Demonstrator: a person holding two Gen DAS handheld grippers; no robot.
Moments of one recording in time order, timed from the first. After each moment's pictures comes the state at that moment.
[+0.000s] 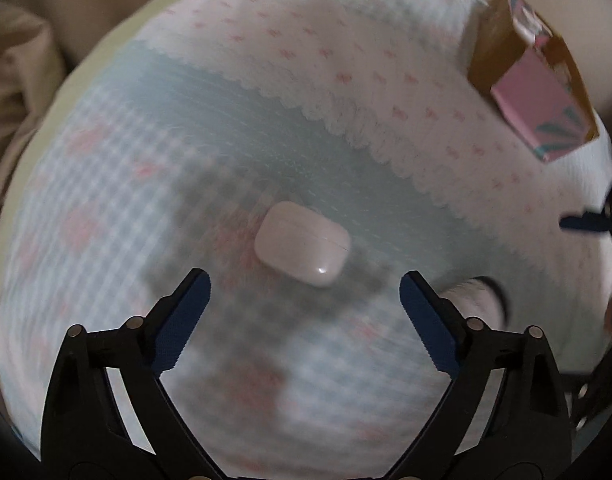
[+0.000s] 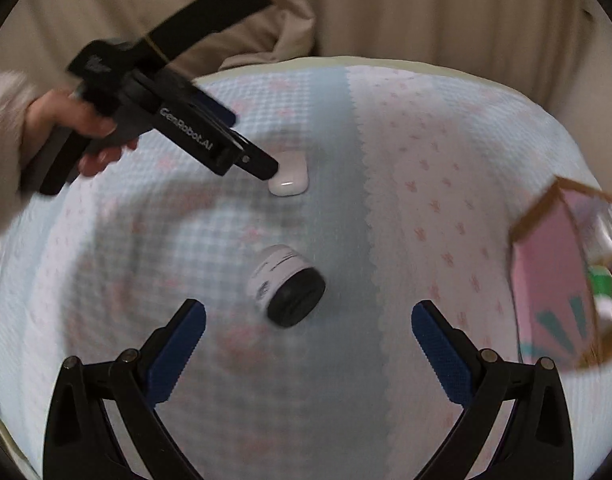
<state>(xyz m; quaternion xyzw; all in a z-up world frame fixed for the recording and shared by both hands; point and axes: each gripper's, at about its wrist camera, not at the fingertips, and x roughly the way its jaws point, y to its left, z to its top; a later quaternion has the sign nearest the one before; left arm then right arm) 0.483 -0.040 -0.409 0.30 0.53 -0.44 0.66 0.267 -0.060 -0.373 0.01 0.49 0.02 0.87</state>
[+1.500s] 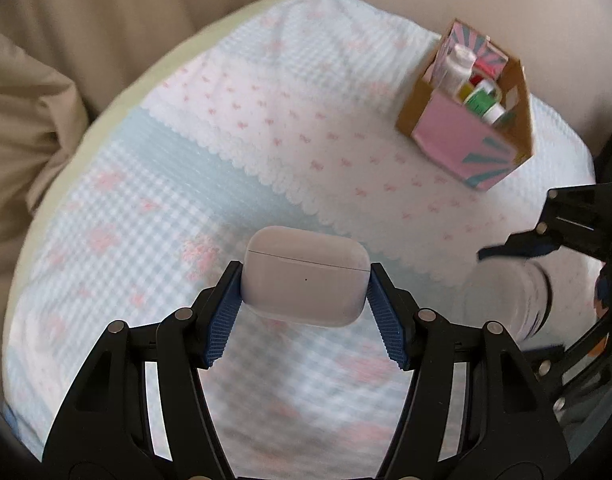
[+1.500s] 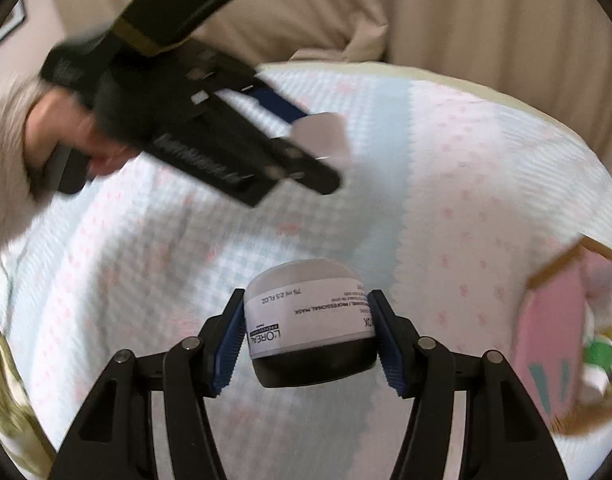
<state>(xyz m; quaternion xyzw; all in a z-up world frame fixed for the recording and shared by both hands) 0.385 -0.041 -0.294 0.26 0.47 -0.43 0.73 0.251 -0.070 -0.321 -0.01 0.49 0.12 0.86</state>
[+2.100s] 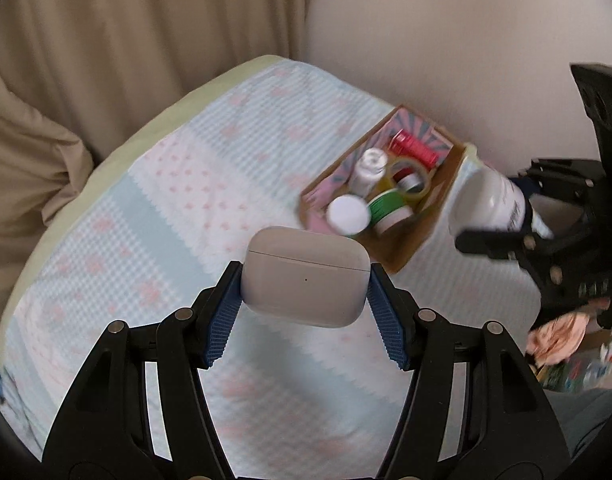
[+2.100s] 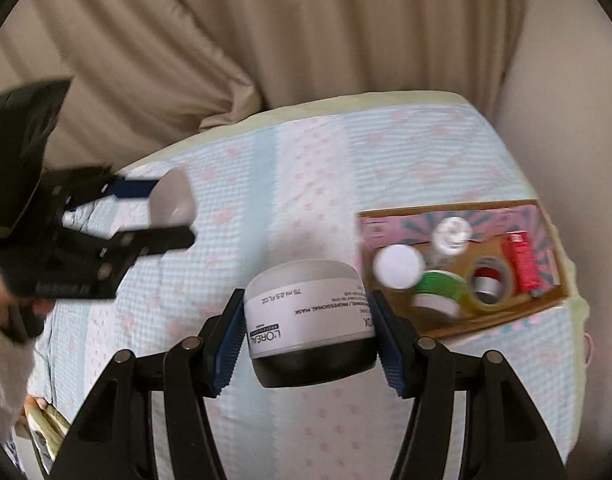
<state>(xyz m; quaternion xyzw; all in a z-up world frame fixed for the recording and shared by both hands) 0.279 -0.160 -0.151 0.19 0.46 -0.40 0.77 0.177 -0.253 -0.170 0.10 0.49 0.01 0.87</state>
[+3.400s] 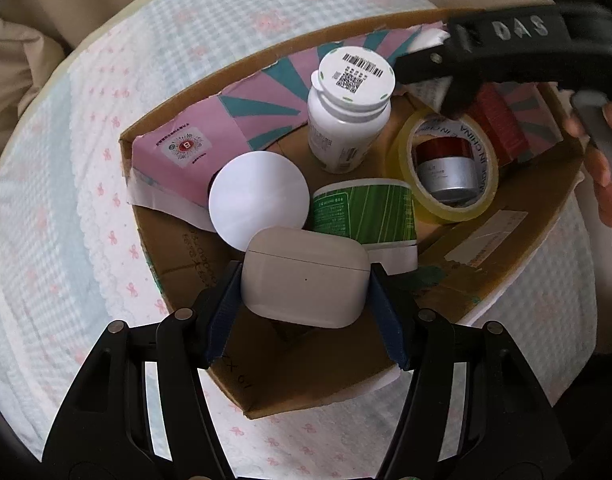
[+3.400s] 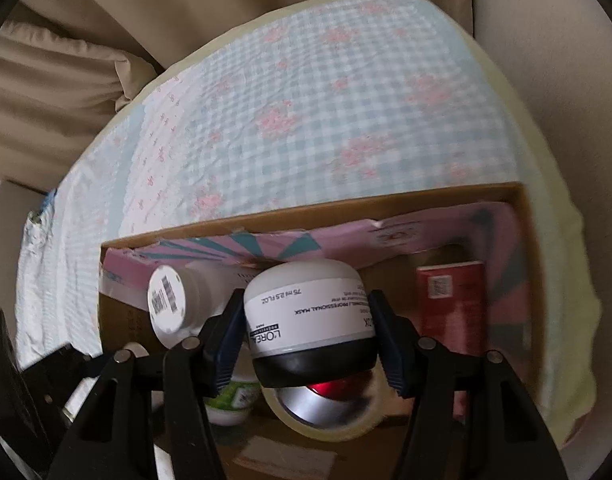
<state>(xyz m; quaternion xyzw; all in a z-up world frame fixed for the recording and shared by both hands) 0.272 -0.361 -0.353 0.18 0.61 -0.22 0.74 0.310 -0.517 -0.349 0.16 0.59 0.05 0.79</state>
